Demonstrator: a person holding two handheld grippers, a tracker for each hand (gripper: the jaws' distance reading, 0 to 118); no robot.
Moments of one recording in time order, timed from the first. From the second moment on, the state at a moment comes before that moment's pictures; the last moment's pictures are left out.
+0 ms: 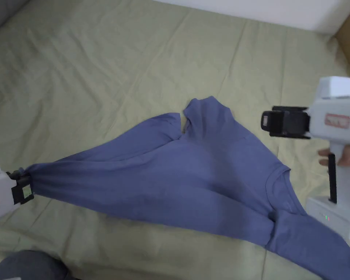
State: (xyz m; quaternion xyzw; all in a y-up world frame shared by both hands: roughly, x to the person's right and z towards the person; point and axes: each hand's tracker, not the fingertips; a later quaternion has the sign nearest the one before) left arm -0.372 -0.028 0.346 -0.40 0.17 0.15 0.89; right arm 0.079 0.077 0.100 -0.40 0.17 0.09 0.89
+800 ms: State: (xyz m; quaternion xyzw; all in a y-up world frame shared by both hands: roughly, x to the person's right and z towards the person) left arm -0.363 -0.040 0.333 -0.43 0.23 0.20 0.85; right arm 0.048 -0.097 -0.068 -0.60 0.14 0.11 0.78
